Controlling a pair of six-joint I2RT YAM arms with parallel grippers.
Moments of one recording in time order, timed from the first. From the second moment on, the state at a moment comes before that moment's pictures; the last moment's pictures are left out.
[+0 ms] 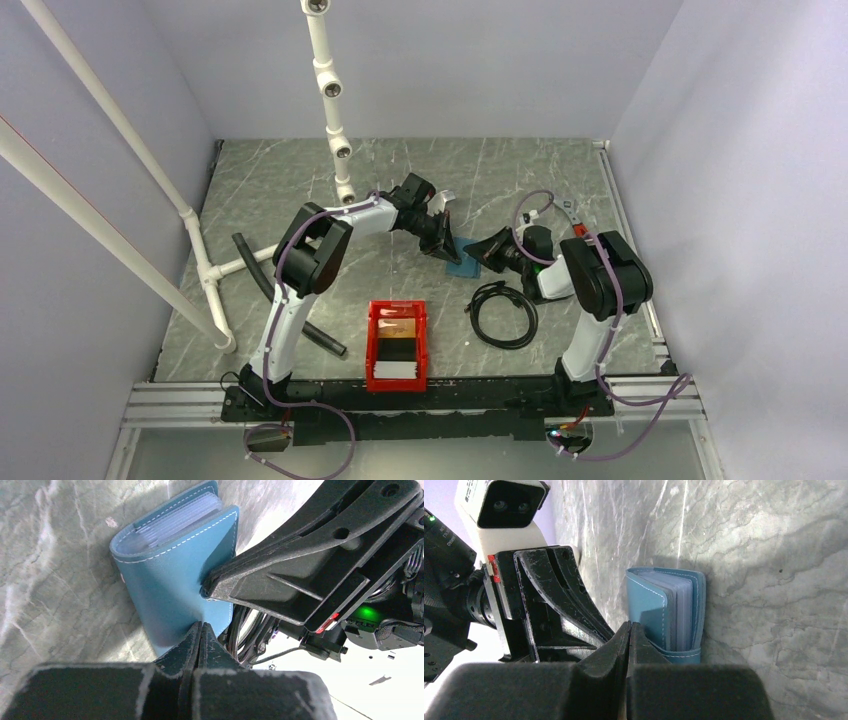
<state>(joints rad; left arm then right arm) -0.62 2.30 1.65 -0.33 0.80 -0.63 0.21 1.84 0.48 0.95 -0.50 1.10</state>
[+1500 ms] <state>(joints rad) -0.61 2.30 1.65 -0.34 0.80 -0.63 0.41 1.73 0.36 1.01 -0.11 0.80</state>
